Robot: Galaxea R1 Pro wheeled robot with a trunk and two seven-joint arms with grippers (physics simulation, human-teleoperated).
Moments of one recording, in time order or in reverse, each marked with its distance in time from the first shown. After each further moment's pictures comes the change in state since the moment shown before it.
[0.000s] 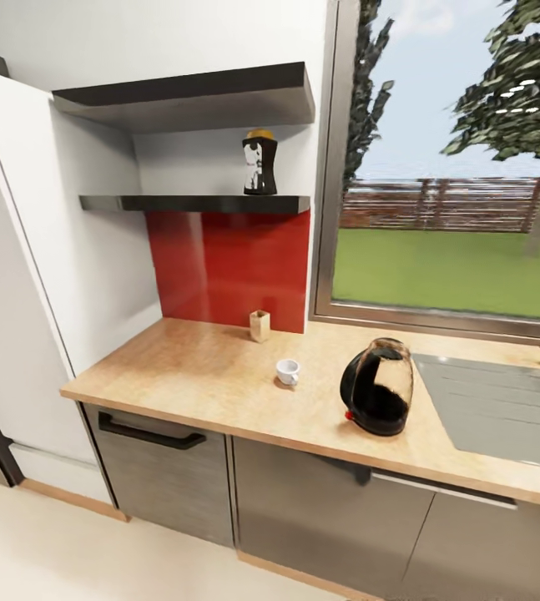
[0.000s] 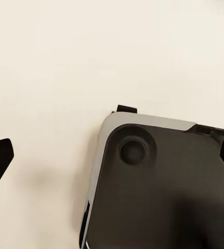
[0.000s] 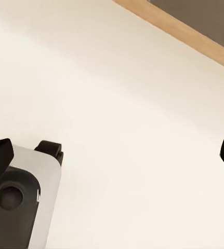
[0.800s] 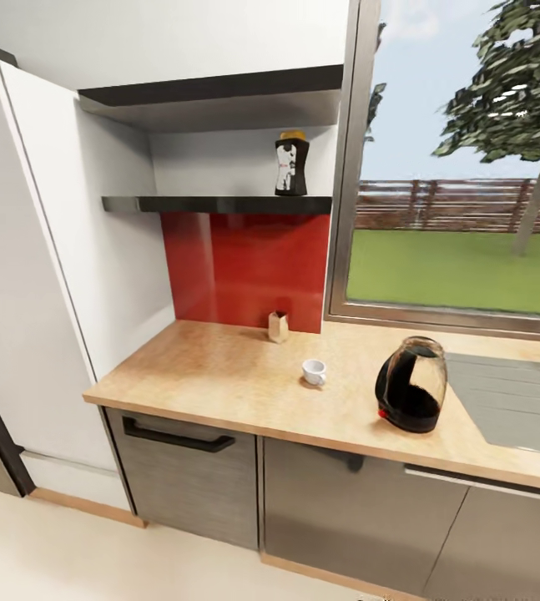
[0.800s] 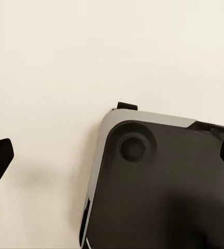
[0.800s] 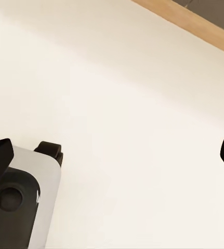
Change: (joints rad) left arm 0.000 0.000 -0.001 0.011 0.000 0.000 0.000; right arm 0.000 0.000 0.000 0.000 0.000 0.000 0.000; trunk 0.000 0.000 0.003
